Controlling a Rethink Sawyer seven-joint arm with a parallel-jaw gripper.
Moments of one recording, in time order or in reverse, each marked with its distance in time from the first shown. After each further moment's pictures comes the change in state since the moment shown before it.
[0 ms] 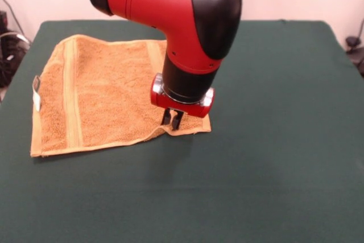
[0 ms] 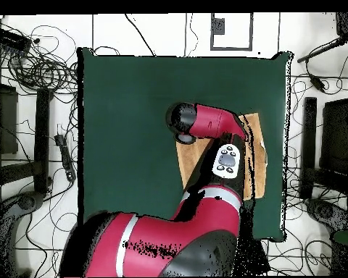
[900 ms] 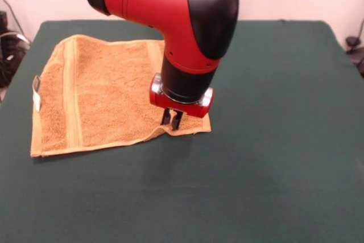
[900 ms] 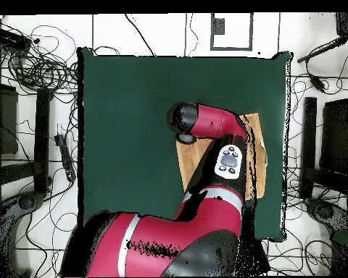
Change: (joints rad) arm -0.006 -0.001 0.002 0.005 0.016 0.000 0.000
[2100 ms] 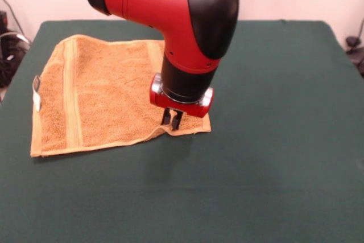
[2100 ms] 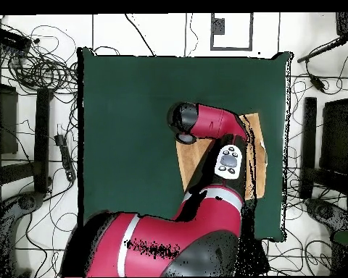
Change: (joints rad) arm 0.001 0.000 -0.001 0.001 0.001 -0.001 0.000
